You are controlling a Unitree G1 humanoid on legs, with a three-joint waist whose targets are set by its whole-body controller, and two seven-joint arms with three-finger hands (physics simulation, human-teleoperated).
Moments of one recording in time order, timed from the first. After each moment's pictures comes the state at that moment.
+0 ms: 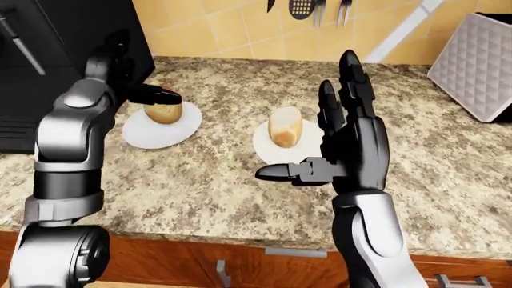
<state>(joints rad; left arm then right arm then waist) -0.99 0.32 0.11 0.22 0.10 0.76 -0.05 -0.26 -0.13 -0.18 -0.89 0.42 0.74 -0.18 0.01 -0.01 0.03</state>
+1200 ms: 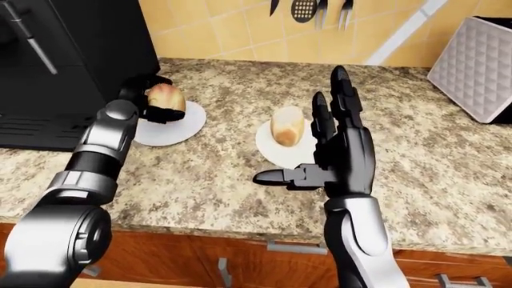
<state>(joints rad) -1.15 0.31 0.09 0.99 0.29 0.34 -0.02 -0.19 -0.08 -0.14 -0.82 0.36 0.63 -0.13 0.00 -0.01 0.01</state>
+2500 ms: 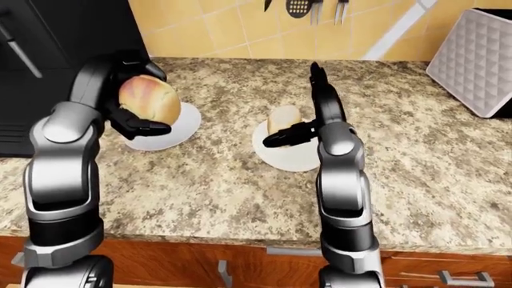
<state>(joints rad) -0.78 0.27 0.10 -0.20 0.38 0.79 -0.32 -0.67 -0.20 -0.07 -0.23 -0.37 0.88 0.23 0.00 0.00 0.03</state>
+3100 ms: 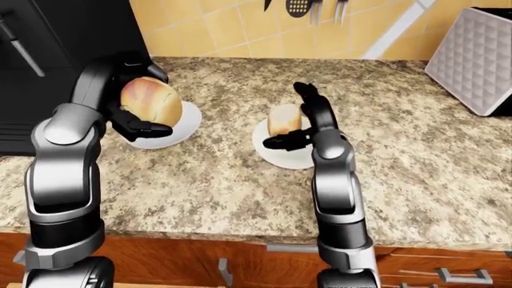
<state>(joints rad) -0.77 0.27 0.09 -0.21 0.38 0.79 -0.33 -0.64 -0.18 -0.07 -0.11 -0.36 0.81 0.20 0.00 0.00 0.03</state>
